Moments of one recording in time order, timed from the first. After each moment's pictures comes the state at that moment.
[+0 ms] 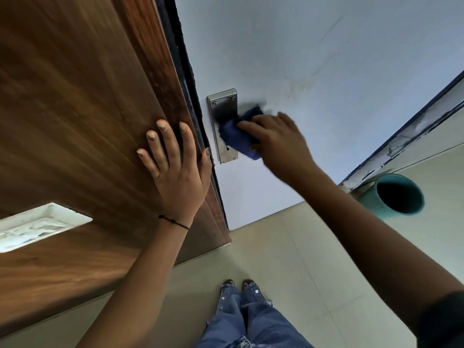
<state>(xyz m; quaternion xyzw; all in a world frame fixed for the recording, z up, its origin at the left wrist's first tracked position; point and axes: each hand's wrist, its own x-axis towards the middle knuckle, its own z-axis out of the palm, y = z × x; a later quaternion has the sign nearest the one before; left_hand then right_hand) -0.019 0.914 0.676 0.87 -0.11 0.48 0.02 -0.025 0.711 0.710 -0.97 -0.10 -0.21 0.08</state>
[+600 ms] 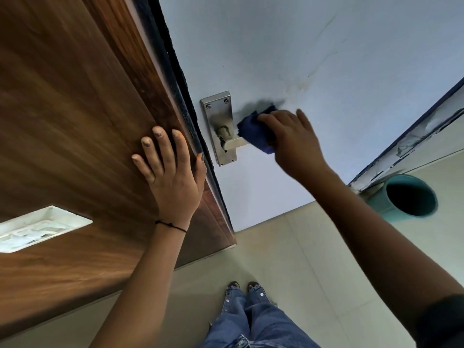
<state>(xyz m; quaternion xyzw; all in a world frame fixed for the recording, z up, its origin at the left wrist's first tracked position) -0.021 0.915 0.674 0.88 -0.10 0.47 -0.02 -0.025 0.681 0.702 -0.97 -0.05 -0.19 0.14</state>
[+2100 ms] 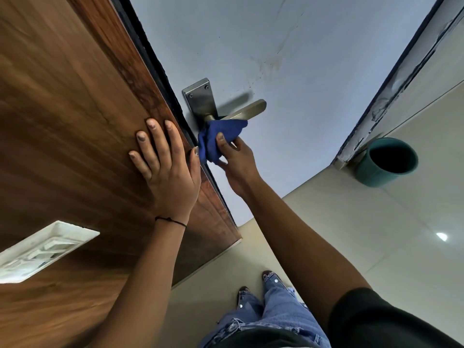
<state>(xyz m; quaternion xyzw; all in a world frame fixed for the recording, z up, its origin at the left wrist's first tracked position) -0.023 0.925 0.675 0.87 -0.15 0.47 -0.03 -0.039 0.800 0.669 -0.46 0.22 -0.08 0.86</state>
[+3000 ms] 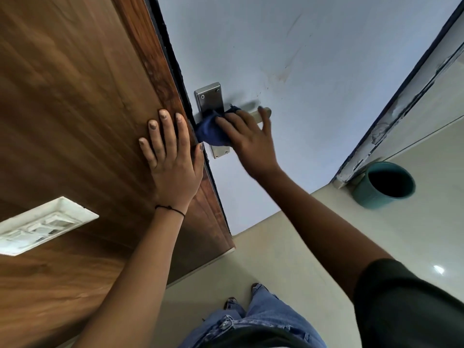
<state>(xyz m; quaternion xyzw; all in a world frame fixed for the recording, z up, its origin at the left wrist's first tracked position) -0.025 0.925 0.679 0.88 -0.14 0.46 -0.02 -0.031 0.753 0.670 -0.92 -0.03 -0.39 0.00</state>
